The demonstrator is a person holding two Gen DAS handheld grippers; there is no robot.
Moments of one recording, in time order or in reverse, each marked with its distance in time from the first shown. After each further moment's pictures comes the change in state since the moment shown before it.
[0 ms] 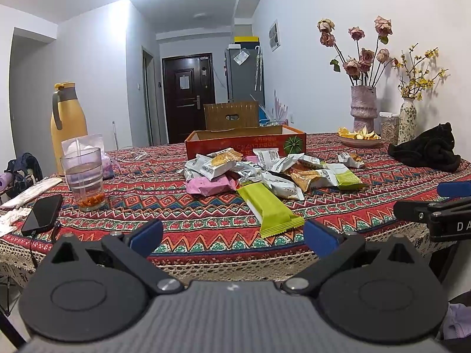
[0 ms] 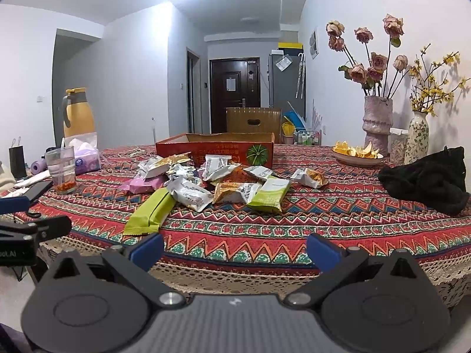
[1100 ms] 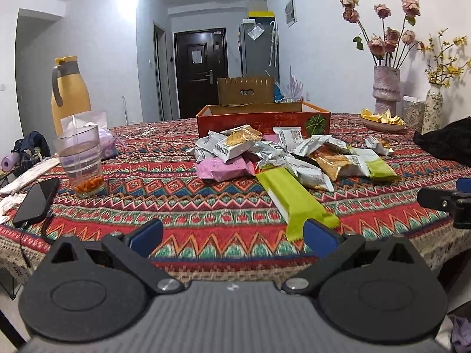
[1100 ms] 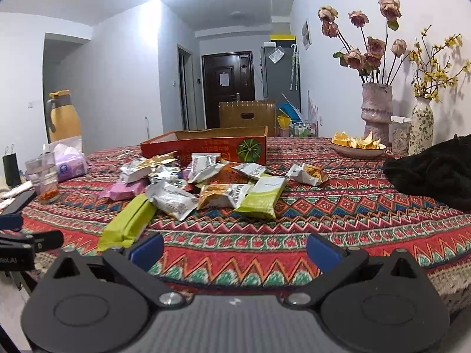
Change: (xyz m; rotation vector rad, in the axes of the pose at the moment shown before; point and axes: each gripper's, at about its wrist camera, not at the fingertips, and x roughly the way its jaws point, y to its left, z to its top) left arm 0.065 0.013 0.011 -0.026 0.111 0.048; right arm 0.053 -0.019 0.012 0.044 0.026 -0.014
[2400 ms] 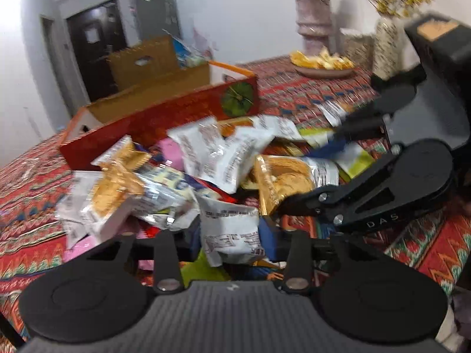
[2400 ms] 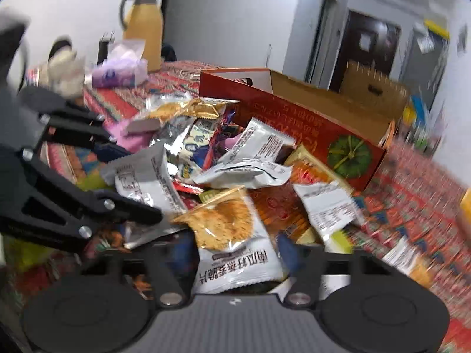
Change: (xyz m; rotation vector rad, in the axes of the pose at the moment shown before) left arm 0.173 -0.073 0.082 0.286 0.200 -0.290; right arm 0.214 -0.010 0.084 -0.416 0.315 0.435
